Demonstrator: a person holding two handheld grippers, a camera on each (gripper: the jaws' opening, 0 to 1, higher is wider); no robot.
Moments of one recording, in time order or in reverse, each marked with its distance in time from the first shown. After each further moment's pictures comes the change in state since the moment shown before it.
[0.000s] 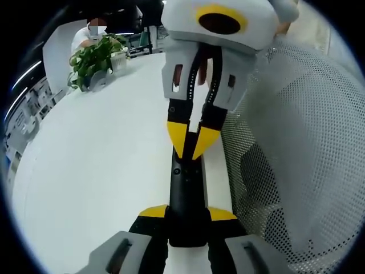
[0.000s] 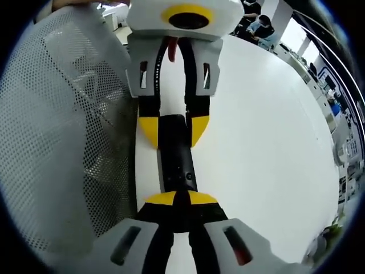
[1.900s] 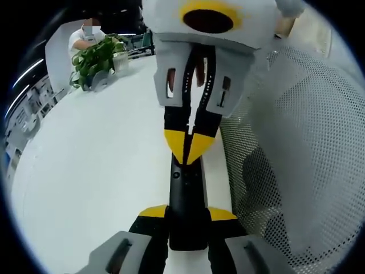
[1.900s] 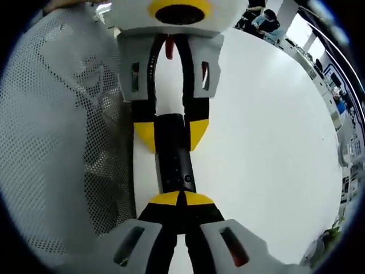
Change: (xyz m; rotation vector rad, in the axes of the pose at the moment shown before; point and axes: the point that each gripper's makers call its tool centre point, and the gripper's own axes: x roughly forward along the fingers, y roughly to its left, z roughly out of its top) left arm 0.000 -0.001 0.001 -0.019 -0.021 0.004; right arm 0.006 -0.003 0.004 0.001 0.067 0.055
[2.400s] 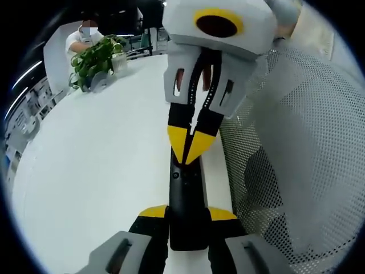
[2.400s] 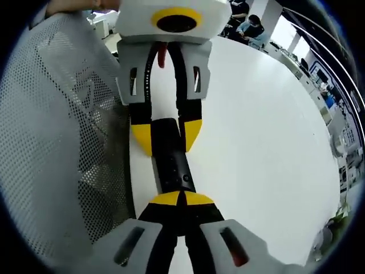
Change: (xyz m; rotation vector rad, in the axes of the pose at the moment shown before) left arm -0.009 0.003 -0.012 0.012 0.004 -0.002; right arm 0.003 -0.001 0.015 0.082 -0.103 -0.090
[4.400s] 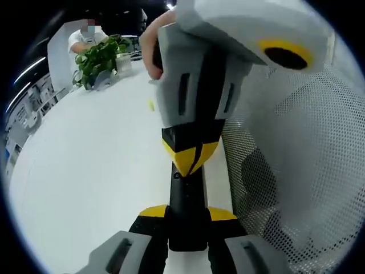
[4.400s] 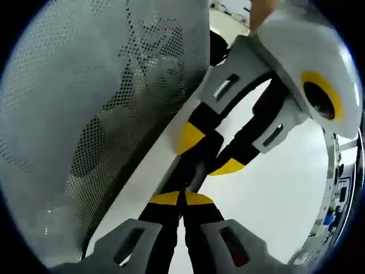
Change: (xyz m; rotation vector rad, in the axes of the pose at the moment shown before) left arm 0.000 -0.001 0.001 -0.035 -0.038 -0.007; right arm 0.007 0.011 0.013 -0.764 0.163 0.220
